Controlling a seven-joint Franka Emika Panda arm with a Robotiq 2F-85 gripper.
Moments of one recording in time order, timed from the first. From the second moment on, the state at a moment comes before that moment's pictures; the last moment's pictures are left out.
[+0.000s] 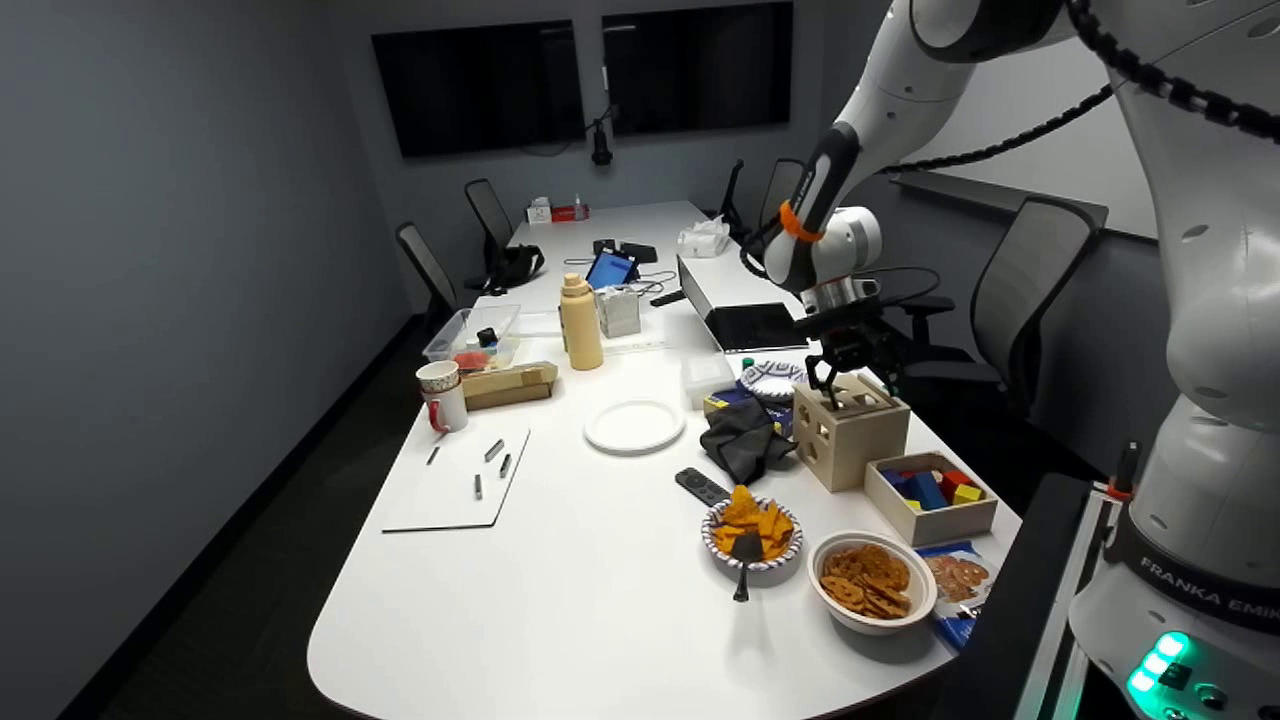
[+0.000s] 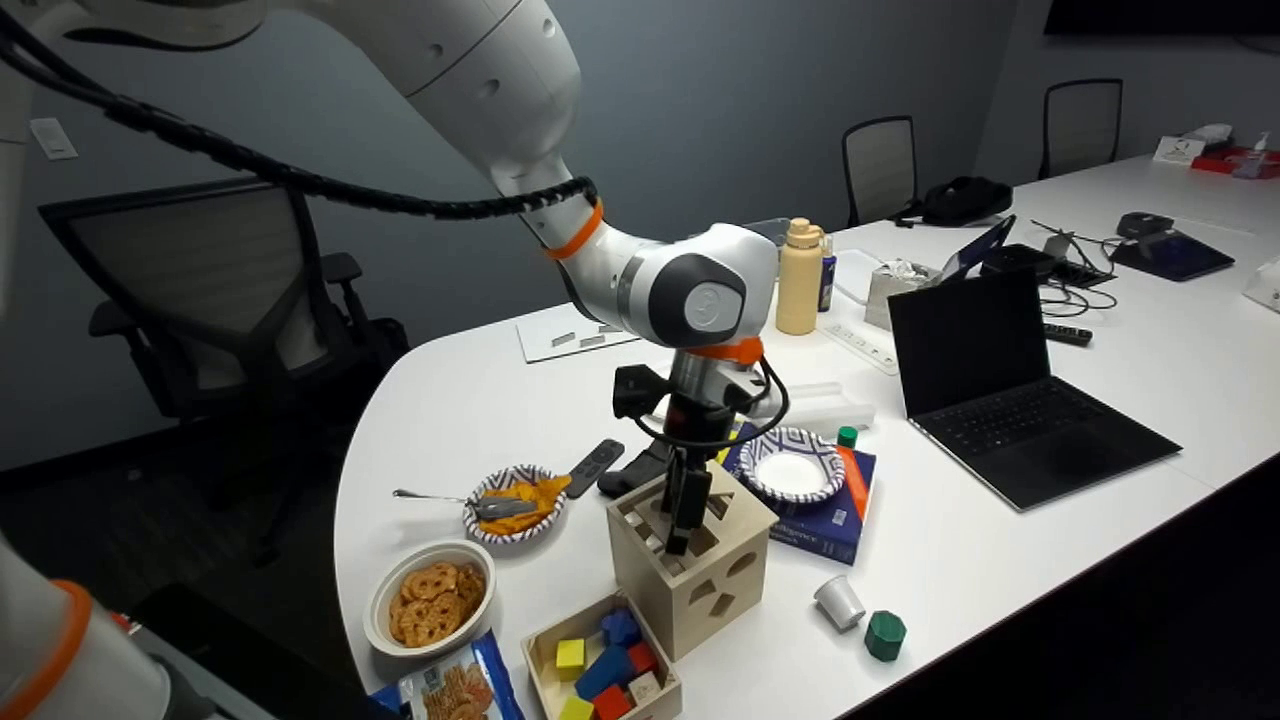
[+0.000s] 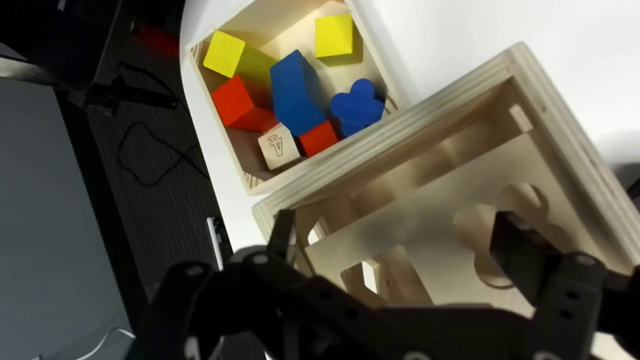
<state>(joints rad) -0.23 0.50 -0.27 -2.08 -0.03 2.14 0.64</state>
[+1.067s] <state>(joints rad) -0.23 0.54 -0.29 -2.06 -0.03 2.26 0.61</state>
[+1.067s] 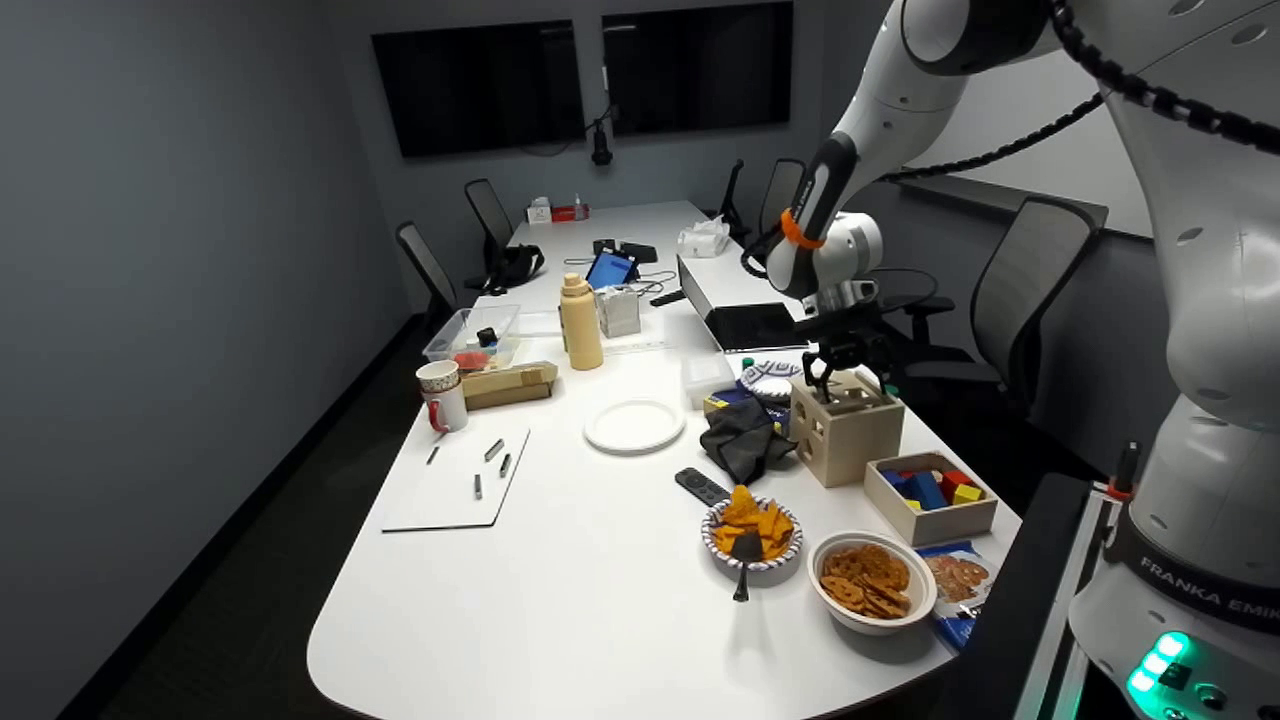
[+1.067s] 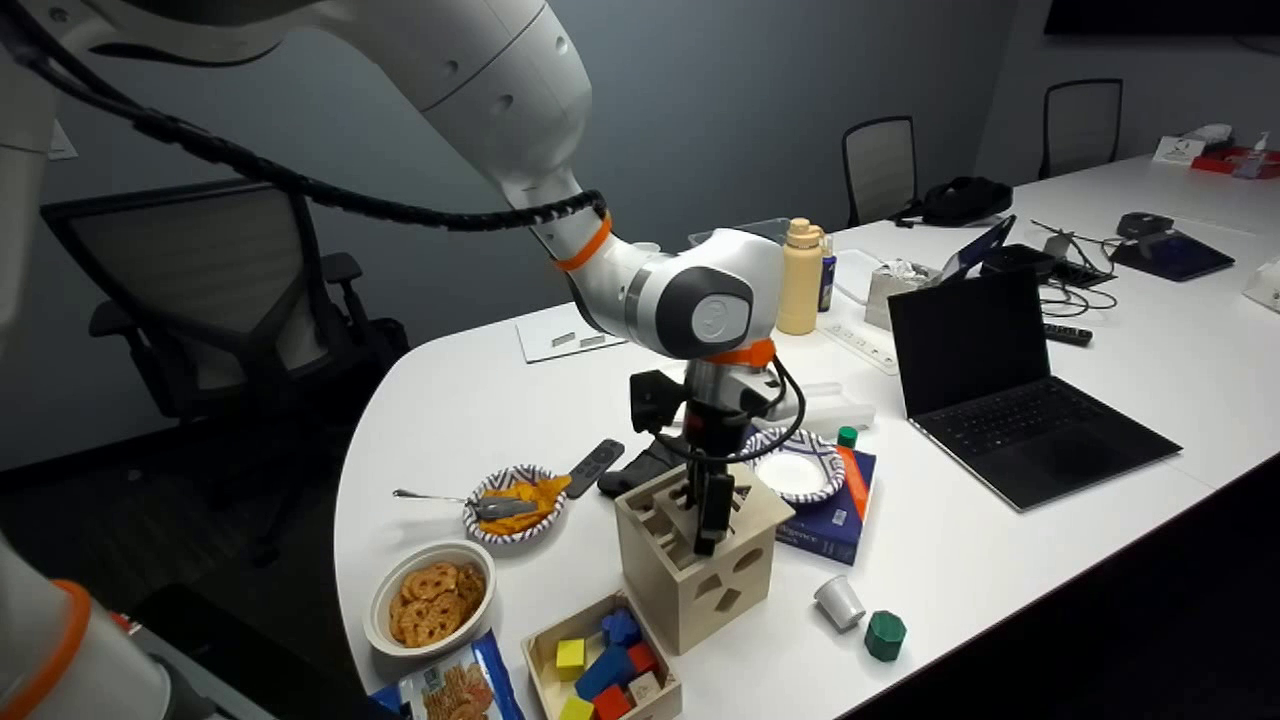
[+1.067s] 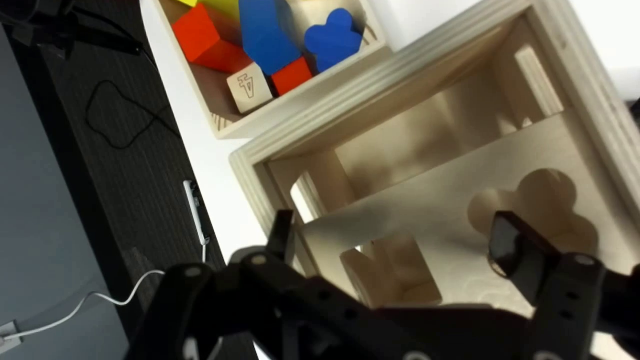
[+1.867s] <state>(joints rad) -0.22 0.56 -0.29 -2.02 -0.03 2.29 0.59</state>
